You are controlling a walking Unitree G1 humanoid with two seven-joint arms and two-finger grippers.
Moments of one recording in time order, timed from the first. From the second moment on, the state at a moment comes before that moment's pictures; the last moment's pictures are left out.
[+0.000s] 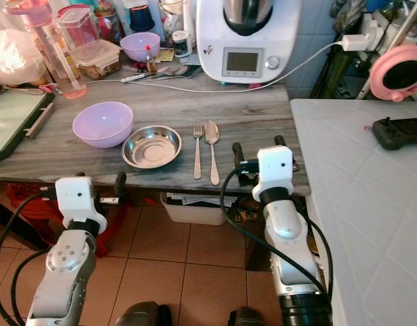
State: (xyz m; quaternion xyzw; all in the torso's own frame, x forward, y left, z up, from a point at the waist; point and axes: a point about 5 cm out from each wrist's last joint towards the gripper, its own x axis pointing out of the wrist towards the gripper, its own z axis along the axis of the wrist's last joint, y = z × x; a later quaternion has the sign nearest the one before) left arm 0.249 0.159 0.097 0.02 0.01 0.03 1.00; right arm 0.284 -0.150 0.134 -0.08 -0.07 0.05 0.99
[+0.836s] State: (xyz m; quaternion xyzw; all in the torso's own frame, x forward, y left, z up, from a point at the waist) left arm 0.253 0.157 0.104 0.02 -0.01 0.03 1.00; right arm 0.284 -0.161 0.145 -0.09 -0.08 0.02 0.99
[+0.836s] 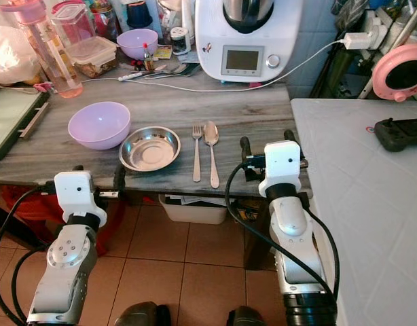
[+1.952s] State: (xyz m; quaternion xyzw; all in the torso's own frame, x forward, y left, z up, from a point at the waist) left arm 0.258 0.159 0.107 0.02 -0.01 0.02 1.00; right arm 0.284 -0.163 0.142 -0.08 -0.07 0.00 0.99
